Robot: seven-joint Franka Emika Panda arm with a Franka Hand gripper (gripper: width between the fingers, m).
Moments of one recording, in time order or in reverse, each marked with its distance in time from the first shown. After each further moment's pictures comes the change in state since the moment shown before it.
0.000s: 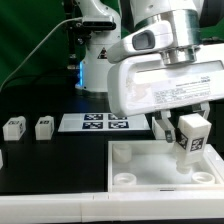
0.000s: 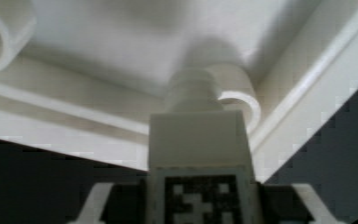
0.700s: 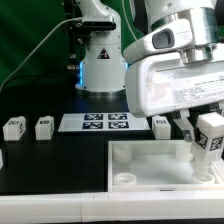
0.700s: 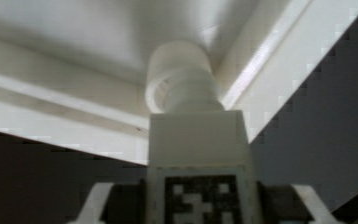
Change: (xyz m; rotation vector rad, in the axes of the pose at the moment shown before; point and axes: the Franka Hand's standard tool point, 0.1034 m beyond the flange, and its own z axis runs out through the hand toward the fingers) arm 0.013 -0.022 0.008 0.017 0.010 -0.022
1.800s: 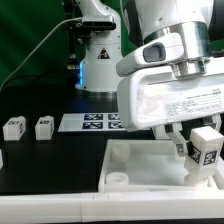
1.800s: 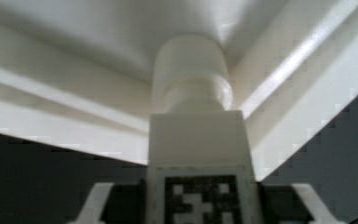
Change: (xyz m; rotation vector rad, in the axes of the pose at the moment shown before) arm 0.000 0.019 0.014 -0.039 0.075 0.007
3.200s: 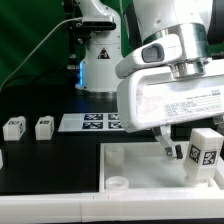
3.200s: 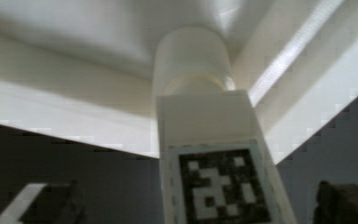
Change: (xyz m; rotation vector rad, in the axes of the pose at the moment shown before) arm 0.000 0.001 0.000 -0.001 0.018 0.003
